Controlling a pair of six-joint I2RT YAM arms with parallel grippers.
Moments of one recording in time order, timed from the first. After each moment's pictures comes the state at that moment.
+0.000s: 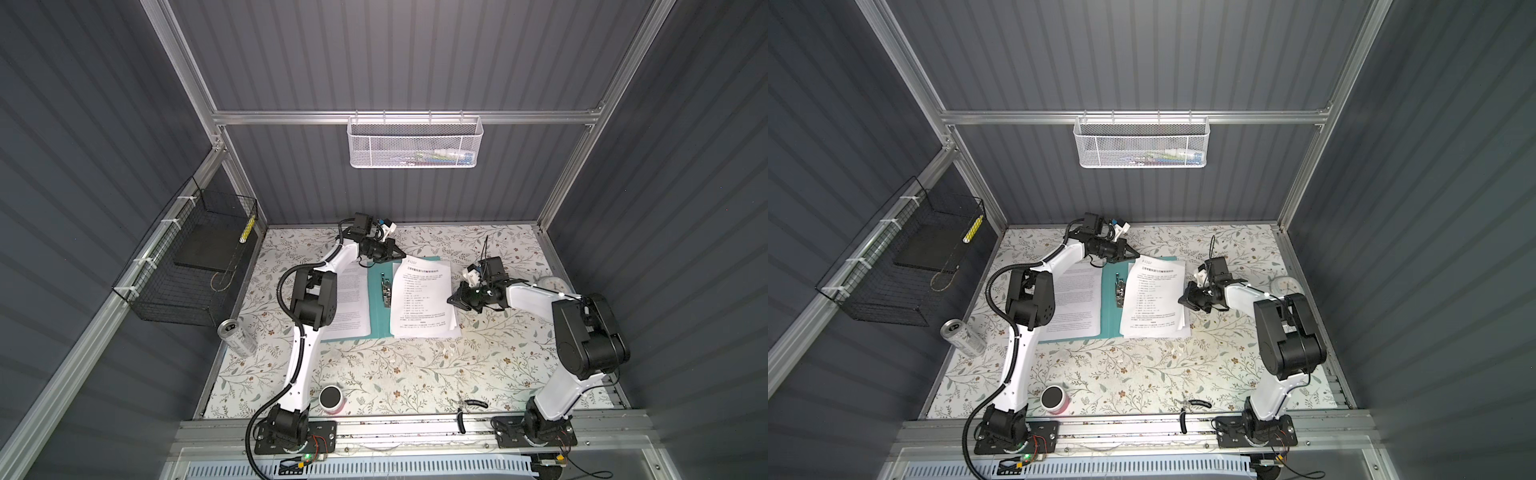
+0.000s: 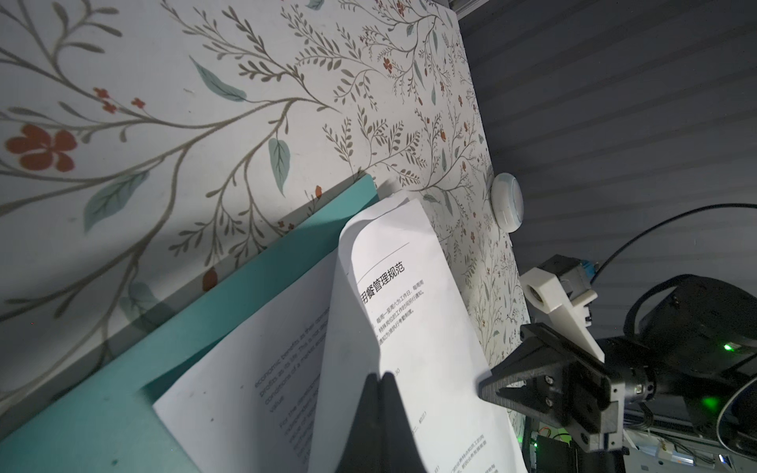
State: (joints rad) left arm -0.32 2.49 2.13 -0.53 0.91 -0.29; right arm 0.22 1.74 0.95 -0.23 -0.55 0.59
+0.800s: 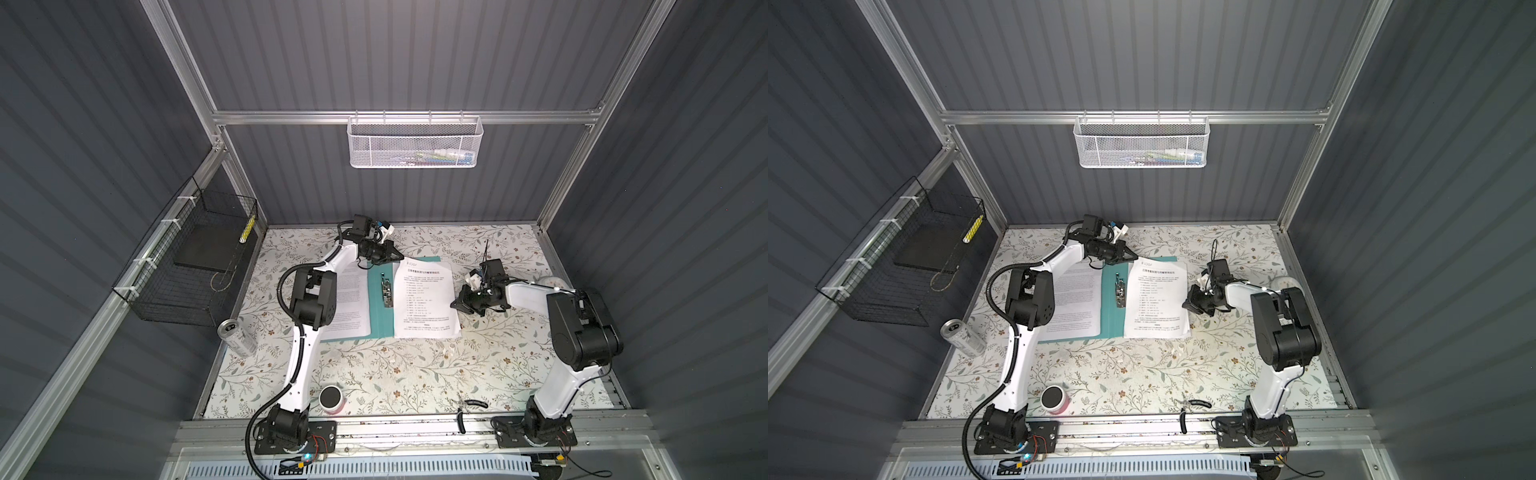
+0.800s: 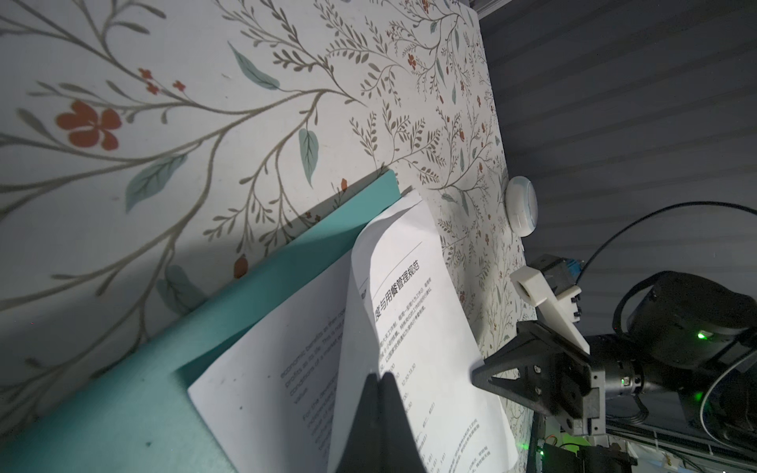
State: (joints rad) left arm -0.32 2.50 2.12 -0.53 0.88 -0.30; right arm 0.19 1.81 0.96 -0.27 -0.54 0.57
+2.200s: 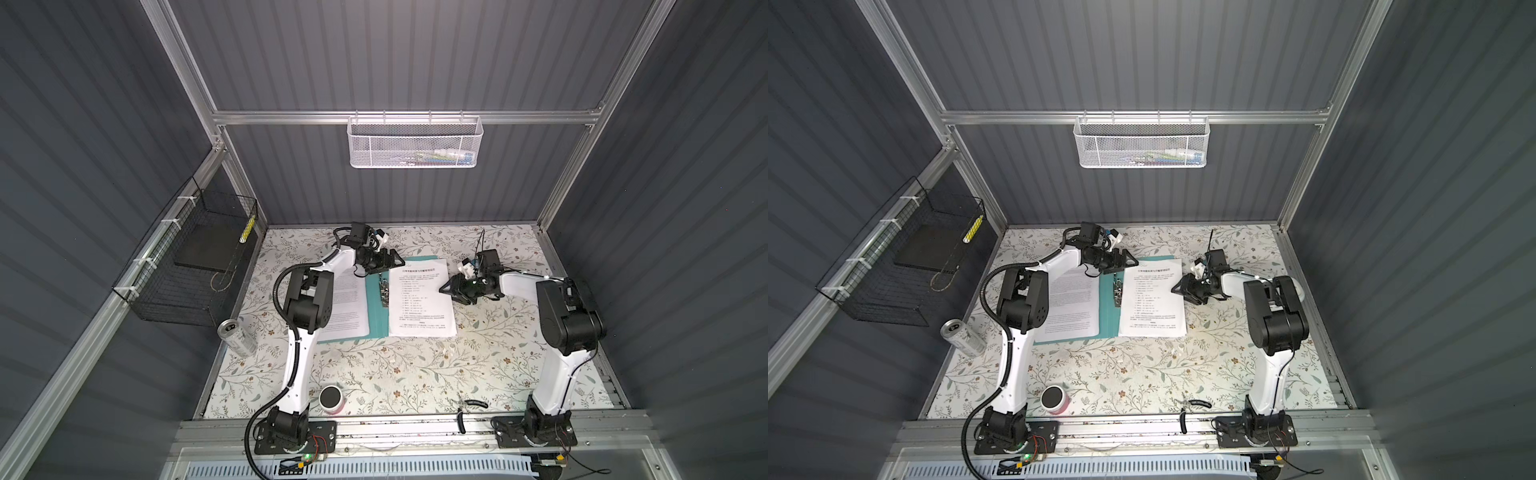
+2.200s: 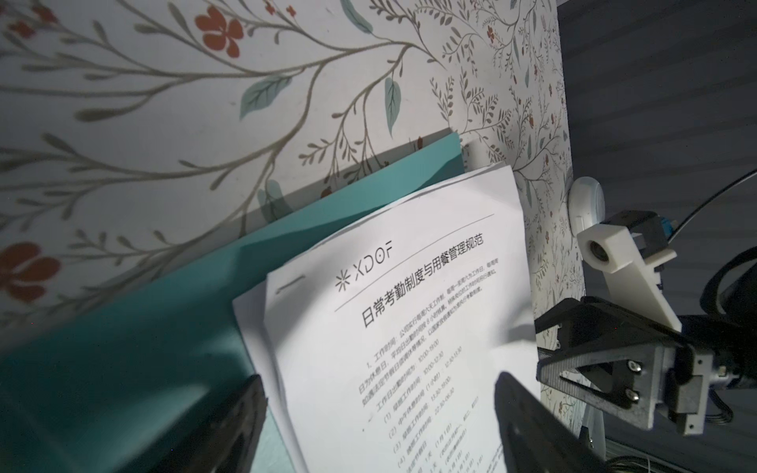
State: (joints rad) left arm -0.32 2.39 1.90 -0.48 0.73 -0.29; right arm 0.18 1.95 1.12 -0.21 -0.70 0.56
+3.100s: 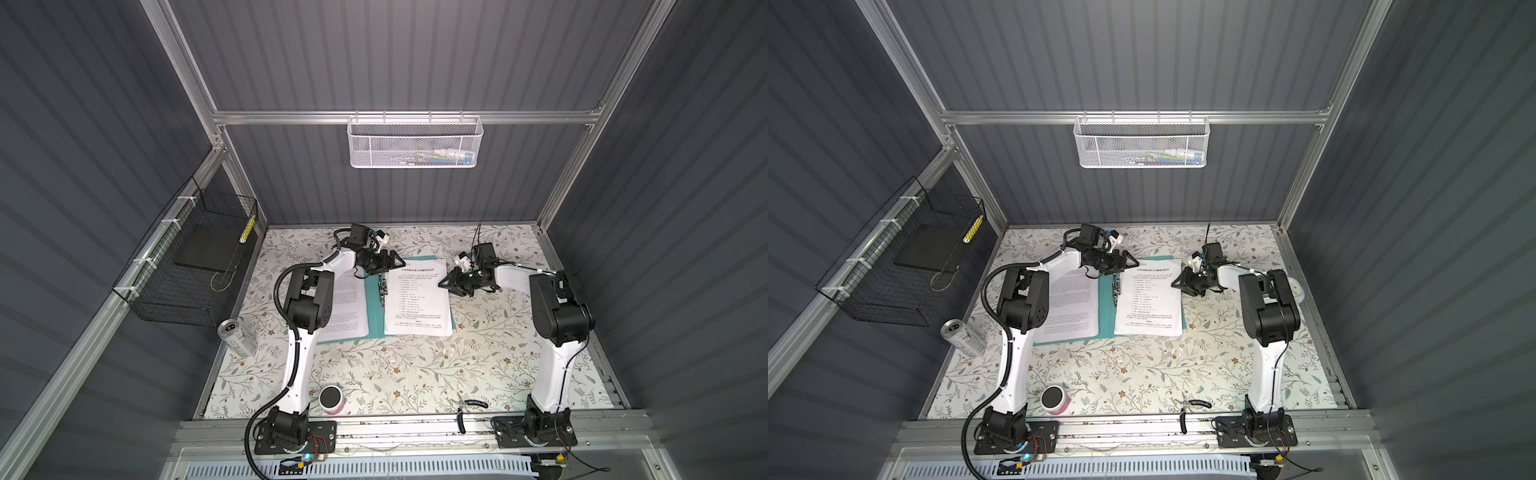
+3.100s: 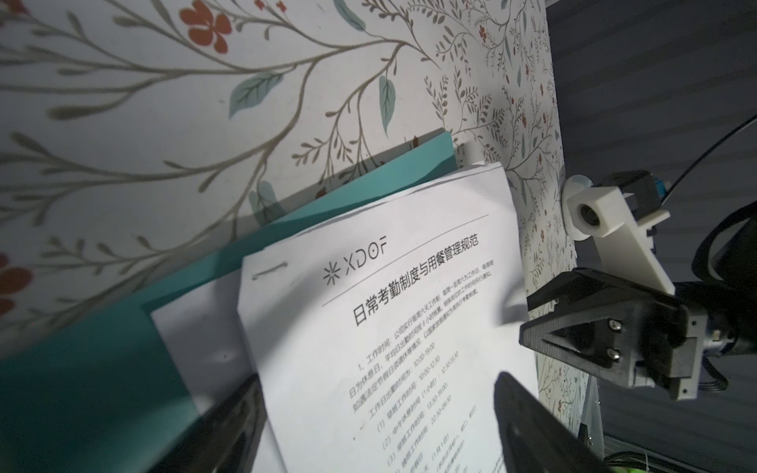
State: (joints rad) left arm -0.32 2.39 1.87 -0.42 0.75 -0.30; right arm 0.18 2.05 1.28 -0.29 -0.66 0.50
